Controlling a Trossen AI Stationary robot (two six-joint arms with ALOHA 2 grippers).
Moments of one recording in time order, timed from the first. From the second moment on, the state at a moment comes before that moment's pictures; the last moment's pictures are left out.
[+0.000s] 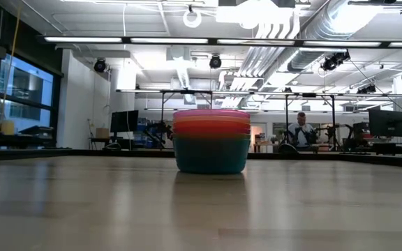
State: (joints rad) left arm 0.17 0.16 0.46 0.36 -0.13 0.08; right arm 0.07 0.01 0.57 0.00 0.33 -0.09
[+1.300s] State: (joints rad) left arm 0.17 0.00 0.34 0.20 0.10 -0.11; right arm 0.07 0.01 0.57 -0.18 0.30 0.17
